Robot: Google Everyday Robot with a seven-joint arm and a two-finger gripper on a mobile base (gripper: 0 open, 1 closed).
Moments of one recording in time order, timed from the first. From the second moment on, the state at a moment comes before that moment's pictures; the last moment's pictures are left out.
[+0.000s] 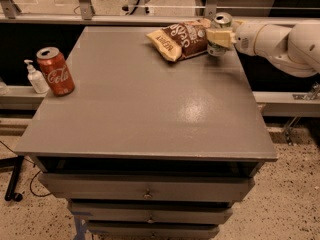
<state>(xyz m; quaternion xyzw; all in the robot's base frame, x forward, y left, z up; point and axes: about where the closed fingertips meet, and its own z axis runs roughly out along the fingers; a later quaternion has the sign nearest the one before) 0.778 -0.201 0.926 -0.28 0.70 0.17 0.63</state>
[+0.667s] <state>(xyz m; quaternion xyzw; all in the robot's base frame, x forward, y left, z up) 0.797 -0.213 0.908 -0.26 0.73 0.16 0.61</state>
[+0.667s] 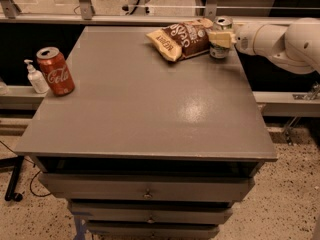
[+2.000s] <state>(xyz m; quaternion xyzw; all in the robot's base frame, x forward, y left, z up) 0.780 -0.220 0.888 -0.25 0.75 0.20 0.58</state>
